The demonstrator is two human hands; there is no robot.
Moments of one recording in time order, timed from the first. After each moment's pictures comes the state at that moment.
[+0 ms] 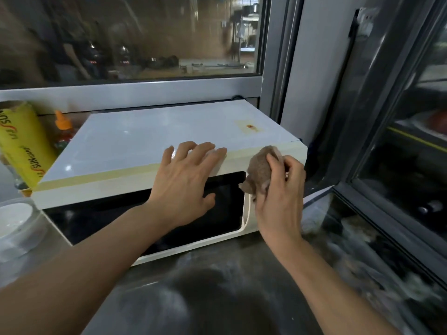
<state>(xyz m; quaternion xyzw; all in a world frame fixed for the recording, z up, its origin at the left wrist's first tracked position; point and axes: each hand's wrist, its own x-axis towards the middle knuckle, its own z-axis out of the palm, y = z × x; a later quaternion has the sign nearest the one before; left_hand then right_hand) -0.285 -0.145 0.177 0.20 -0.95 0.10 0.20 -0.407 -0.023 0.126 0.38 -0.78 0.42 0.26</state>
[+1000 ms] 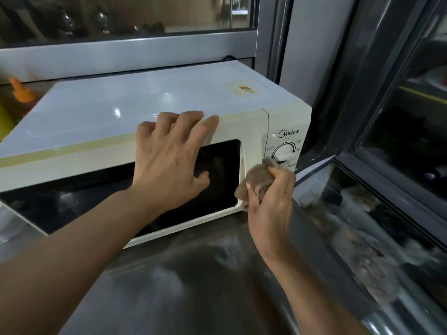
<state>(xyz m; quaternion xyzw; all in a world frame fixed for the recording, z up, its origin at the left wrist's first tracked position) -0.298 -0.152 0.150 0.21 -0.92 0.18 0.27 -0.398 -0.024 0.059 0.31 -0.76 0.53 0.19</state>
